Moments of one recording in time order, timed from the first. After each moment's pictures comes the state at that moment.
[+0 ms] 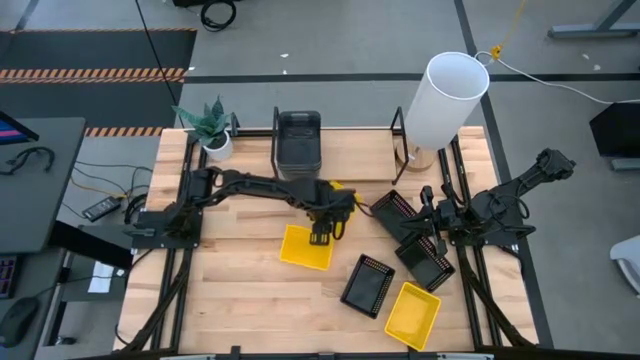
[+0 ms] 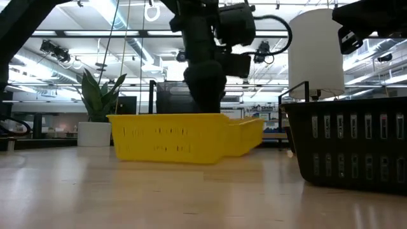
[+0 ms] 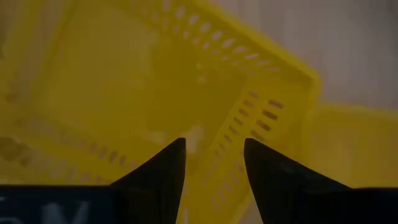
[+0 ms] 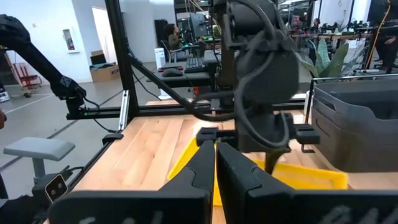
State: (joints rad) left arm 0.02 2.14 1.72 -0.87 -0.04 0.14; right arm 0.51 0.38 0.20 0.16 0.44 0.08
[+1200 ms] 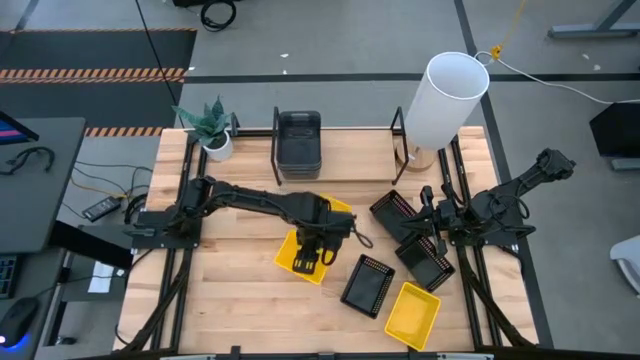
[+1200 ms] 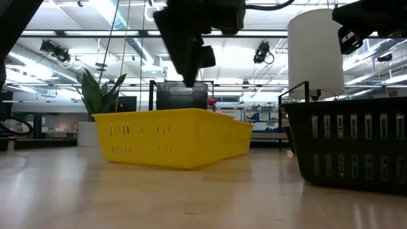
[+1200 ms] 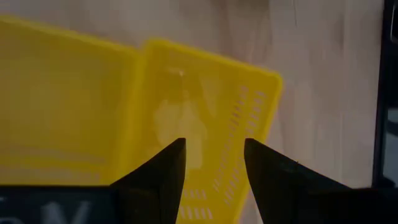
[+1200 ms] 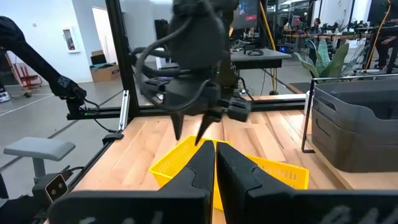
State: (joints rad) left arm -0.14 2.12 1.92 -1.25 0.24 0.08; right arm 0.51 0.38 0.20 0.16 0.44 0.08
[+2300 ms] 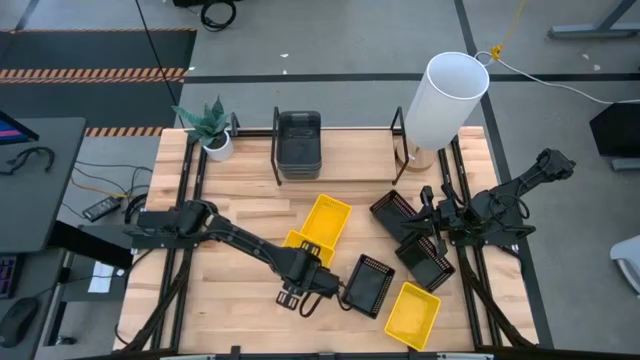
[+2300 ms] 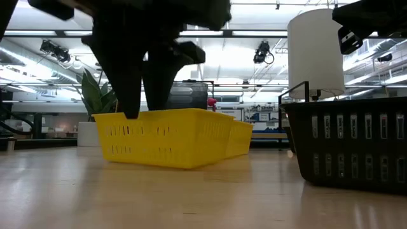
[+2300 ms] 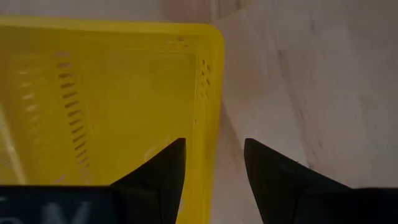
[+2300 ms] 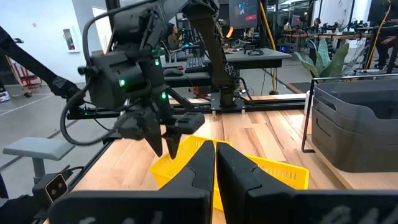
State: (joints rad) left arm -0.41 2.16 1.79 -1.16 -0.09 0.02; right arm 0.51 0.38 0.20 0.16 0.44 0.08
